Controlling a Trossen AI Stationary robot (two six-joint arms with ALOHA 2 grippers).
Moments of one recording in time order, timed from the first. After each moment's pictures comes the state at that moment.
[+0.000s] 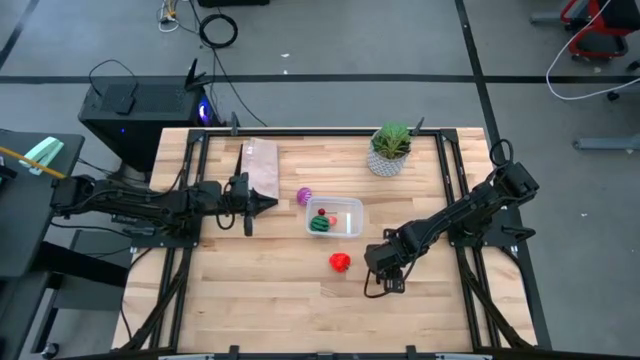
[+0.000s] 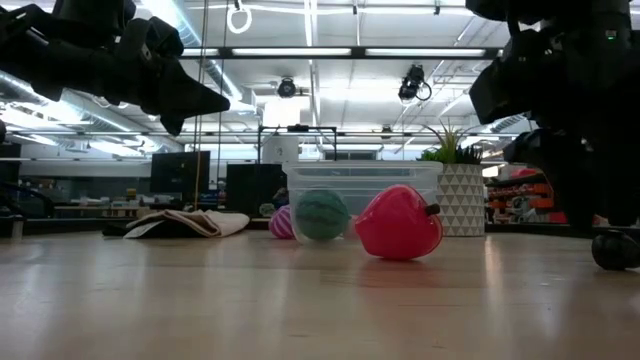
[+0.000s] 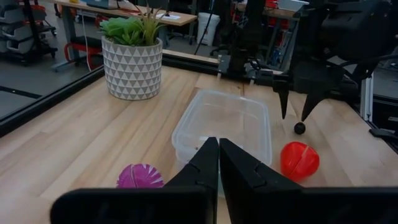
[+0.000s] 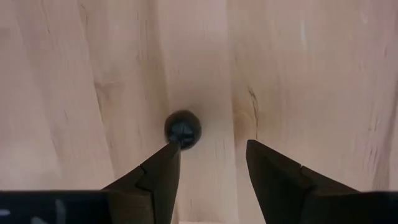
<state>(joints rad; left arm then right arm) 0.07 0.89 0.20 0.55 -0.09 -0.17 0.41 1.63 0.93 -0.70 -0.09 0.54</state>
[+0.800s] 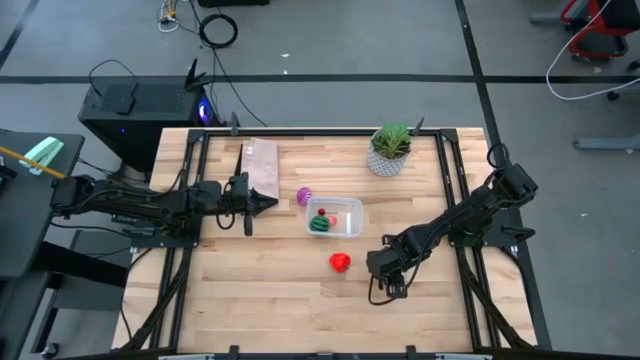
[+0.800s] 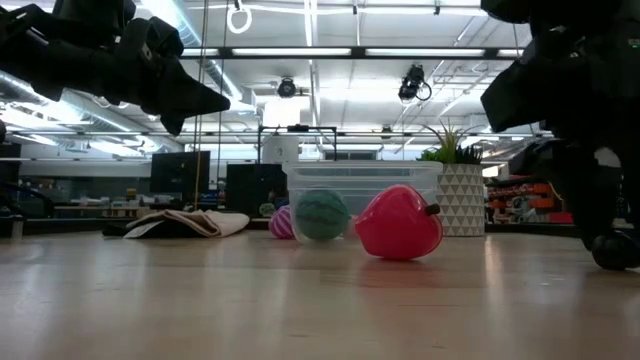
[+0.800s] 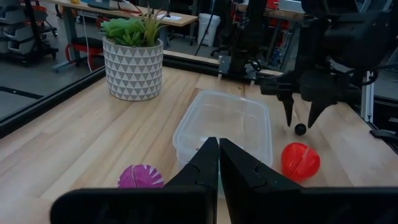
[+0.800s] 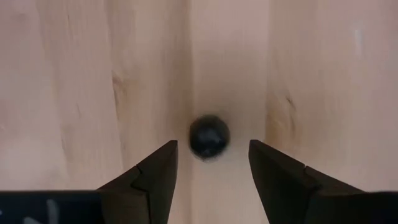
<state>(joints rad) 0.08 0.89 0.20 0.55 -0.09 -0.17 0.44 1.65 0.88 -0.59 -0.10 0.52</state>
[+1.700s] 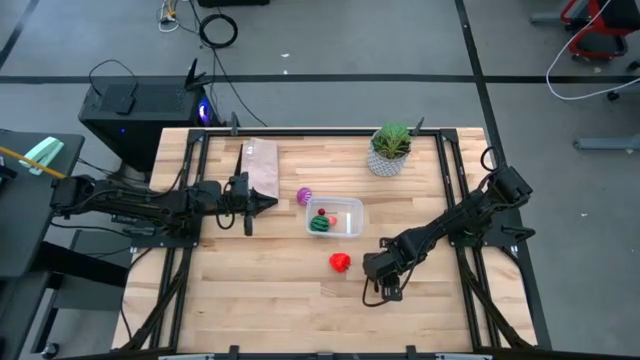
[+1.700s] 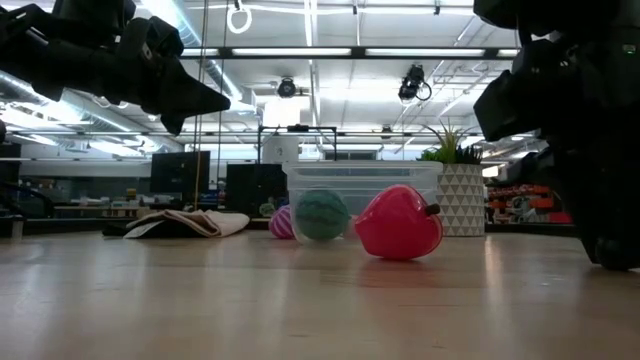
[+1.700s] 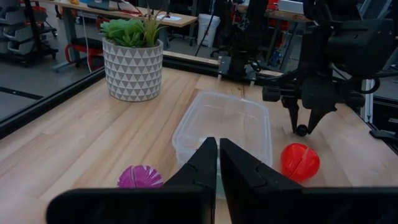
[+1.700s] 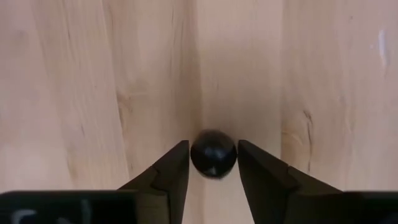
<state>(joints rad) 0.08 0.89 0.20 0.56 -0.09 -0.17 0.45 1.70 0.90 -0.56 -0.11 0.57</state>
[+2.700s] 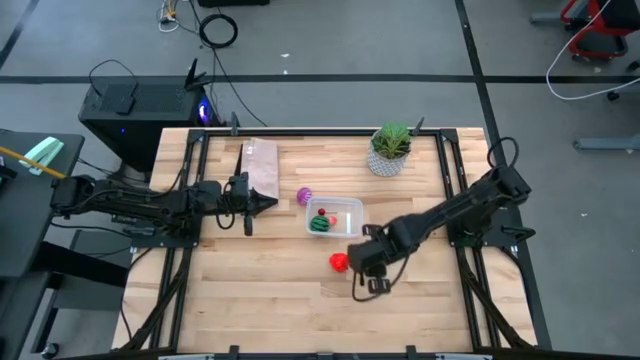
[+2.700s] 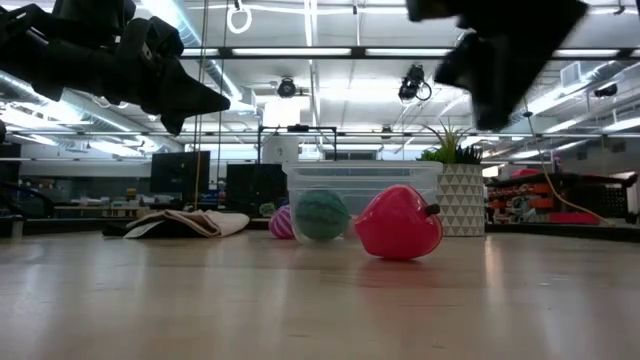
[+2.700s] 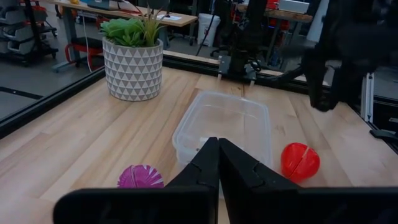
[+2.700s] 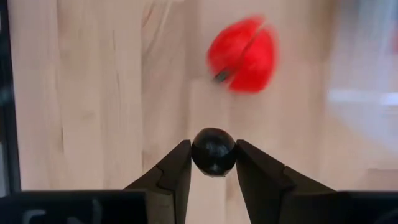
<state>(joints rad) 0.08 0.89 0.20 0.55 -0.09 -0.17 0.38 1.70 1.31 -0.90 0.01 0.39</state>
